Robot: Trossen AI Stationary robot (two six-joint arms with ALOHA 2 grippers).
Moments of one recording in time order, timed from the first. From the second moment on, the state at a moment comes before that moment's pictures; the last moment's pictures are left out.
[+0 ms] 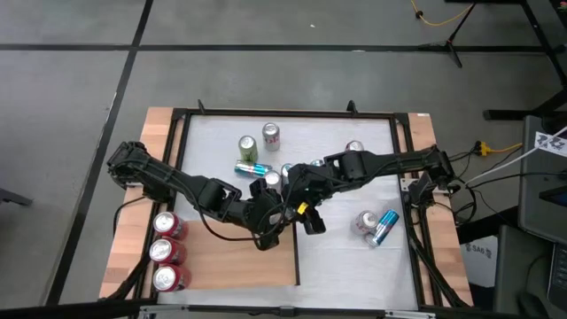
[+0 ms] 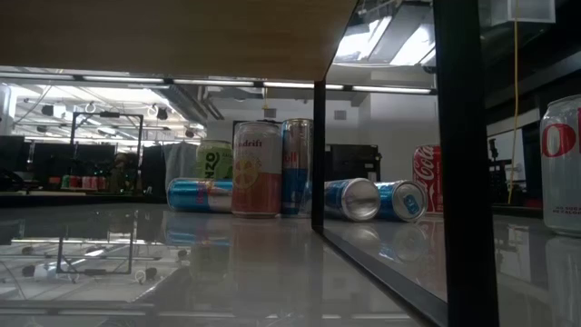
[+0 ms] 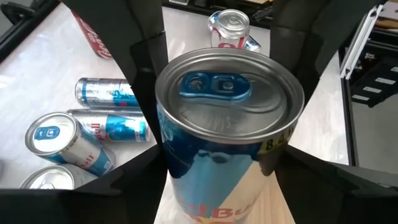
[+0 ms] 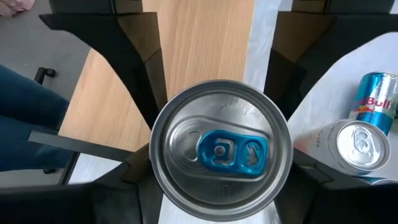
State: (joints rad) left arm -0.38 1.66 1.56 -0.67 -0.45 -0.51; right arm 0.18 1.84 1.95 -1.01 -0.17 -0.02
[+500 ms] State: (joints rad) left arm -0.39 1.66 1.56 -0.67 -0.47 -0.50; right arm 0.18 1.84 1.95 -1.01 -0.18 -0.03
